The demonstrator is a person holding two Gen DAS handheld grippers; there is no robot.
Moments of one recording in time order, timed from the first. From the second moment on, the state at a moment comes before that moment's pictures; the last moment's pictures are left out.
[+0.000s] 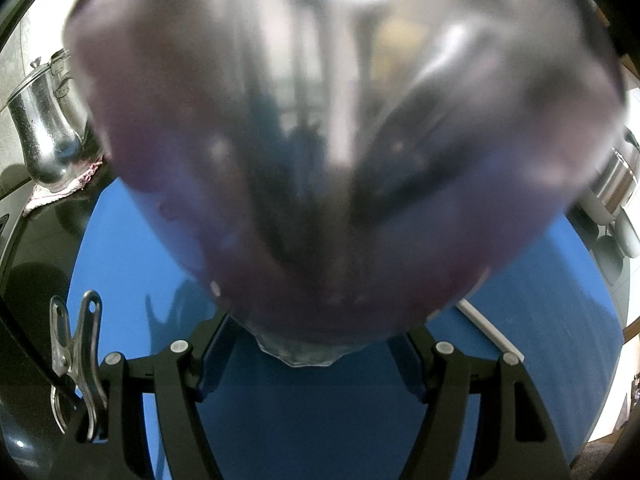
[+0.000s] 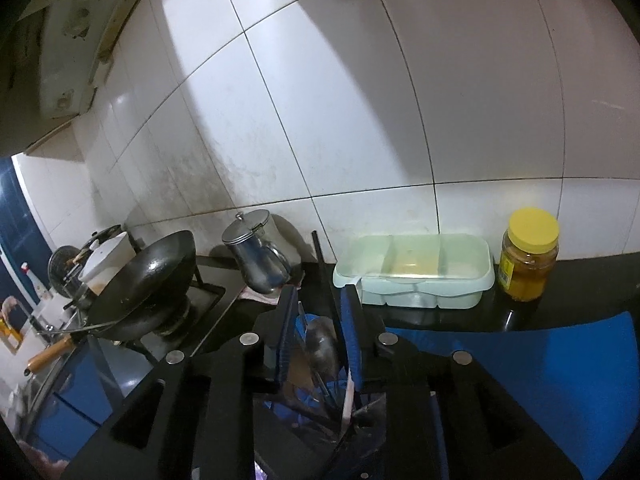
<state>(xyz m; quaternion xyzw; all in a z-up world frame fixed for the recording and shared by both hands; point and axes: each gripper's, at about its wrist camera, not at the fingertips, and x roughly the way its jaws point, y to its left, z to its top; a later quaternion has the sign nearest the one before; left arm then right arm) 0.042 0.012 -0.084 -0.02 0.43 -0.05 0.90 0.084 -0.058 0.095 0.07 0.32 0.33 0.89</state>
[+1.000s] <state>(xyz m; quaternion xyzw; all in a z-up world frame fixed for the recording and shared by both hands) 0.042 0.014 -0.085 -0.02 0.43 -0.05 0.90 0.072 -0.145 0.045 0.12 0.37 0.23 0.89</state>
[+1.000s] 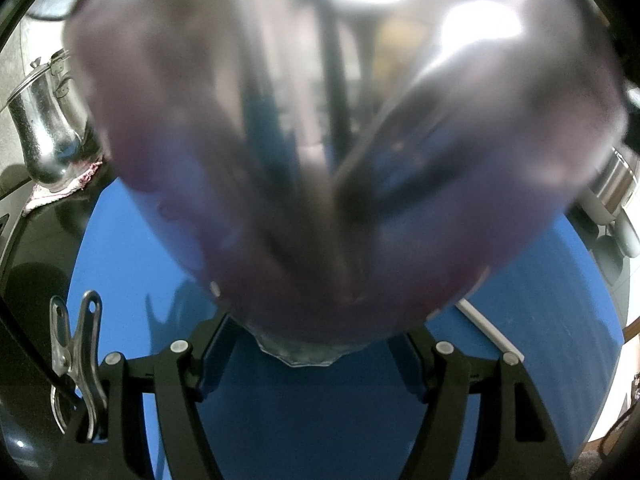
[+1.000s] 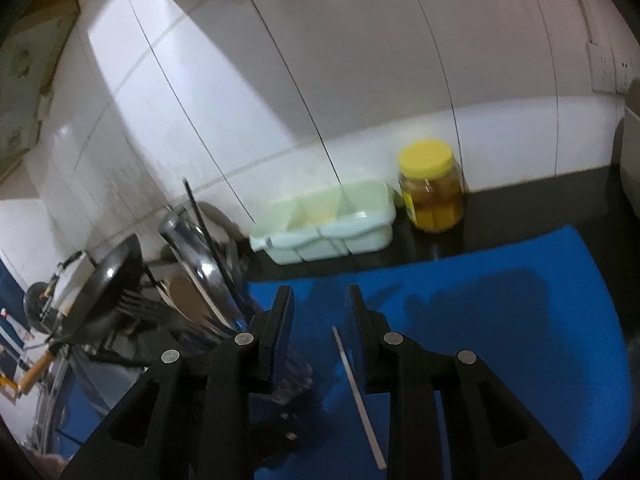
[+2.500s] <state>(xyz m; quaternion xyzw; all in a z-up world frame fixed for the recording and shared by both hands) 0.042 0.015 -0.086 -0.02 0.43 -0.05 0.90 0.087 -0.105 -0.071 -0.09 0.54 0.18 0.82</state>
